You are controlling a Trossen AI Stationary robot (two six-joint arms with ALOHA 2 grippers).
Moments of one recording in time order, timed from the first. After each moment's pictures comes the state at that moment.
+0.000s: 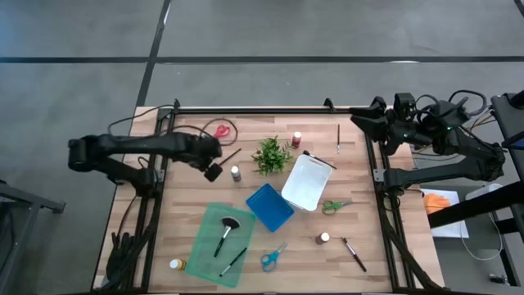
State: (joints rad) left arm 0.23 1.33 0.86 -0.96 -0.23 -0.60; right arm -0.07 0.72 1.09 -0.18 0.13 0.52
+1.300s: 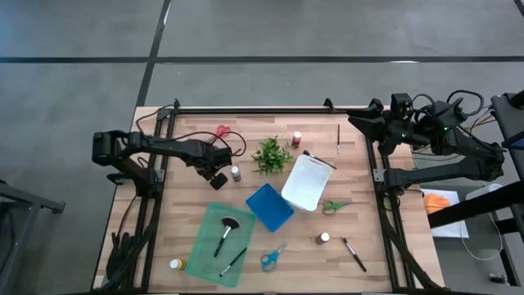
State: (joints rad) left arm 0.23 1.56 0.79 -0.81 -0.14 -0.58; right arm -0.07 0.72 1.09 -0.18 0.13 0.58
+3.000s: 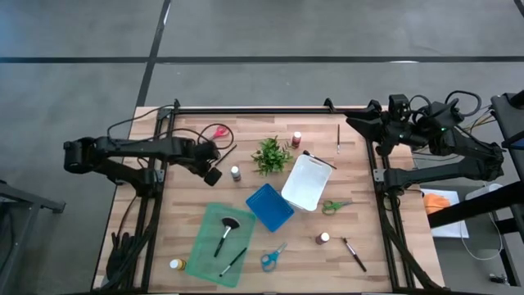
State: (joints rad) left arm 0.24 1.26 0.71 -0.80 -0.09 -0.66; right arm -0.07 0.73 1.07 -0.18 0.13 0.58
